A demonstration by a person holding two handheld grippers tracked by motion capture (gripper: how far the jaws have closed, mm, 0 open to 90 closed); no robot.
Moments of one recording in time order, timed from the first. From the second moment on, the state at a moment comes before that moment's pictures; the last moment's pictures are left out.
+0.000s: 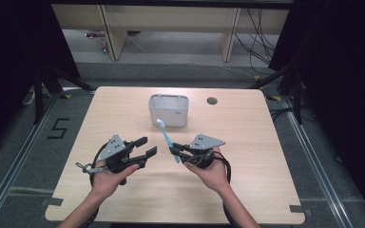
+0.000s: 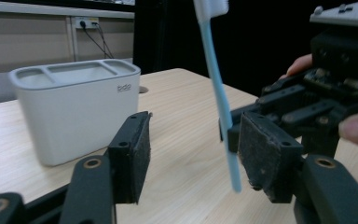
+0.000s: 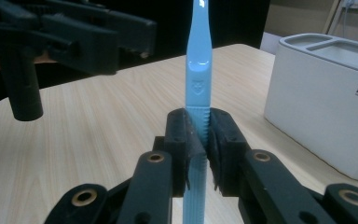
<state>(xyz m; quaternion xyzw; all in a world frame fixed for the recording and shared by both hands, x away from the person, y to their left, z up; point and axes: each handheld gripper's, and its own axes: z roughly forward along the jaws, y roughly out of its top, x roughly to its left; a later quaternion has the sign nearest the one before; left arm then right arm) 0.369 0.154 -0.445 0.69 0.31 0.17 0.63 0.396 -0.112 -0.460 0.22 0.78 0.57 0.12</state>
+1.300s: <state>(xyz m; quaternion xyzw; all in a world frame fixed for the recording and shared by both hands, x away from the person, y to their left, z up) 0.394 0.120 -0.437 0.70 0.30 0.16 0.63 0.401 -0.095 -0.452 0.21 0.80 0.54 0.16</state>
